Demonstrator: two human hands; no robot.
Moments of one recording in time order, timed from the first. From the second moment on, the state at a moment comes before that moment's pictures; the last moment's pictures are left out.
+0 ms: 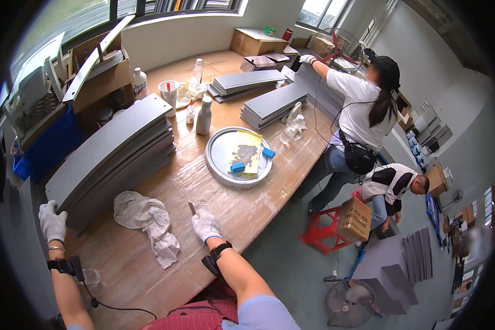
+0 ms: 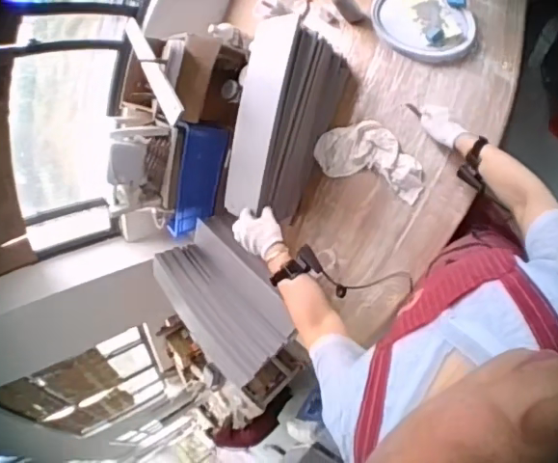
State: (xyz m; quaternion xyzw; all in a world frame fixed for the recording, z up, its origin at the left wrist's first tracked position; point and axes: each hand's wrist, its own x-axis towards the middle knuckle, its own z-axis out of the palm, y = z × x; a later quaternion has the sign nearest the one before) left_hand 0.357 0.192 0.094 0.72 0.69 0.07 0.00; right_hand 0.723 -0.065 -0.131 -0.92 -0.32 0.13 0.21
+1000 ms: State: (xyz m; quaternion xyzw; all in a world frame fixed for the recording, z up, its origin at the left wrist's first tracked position) left_hand 0.379 0.211 0.117 0.82 0.56 -0.10 -0.01; right_hand 0.640 0.036 -0.024 -0.37 -0.17 0.65 0.64
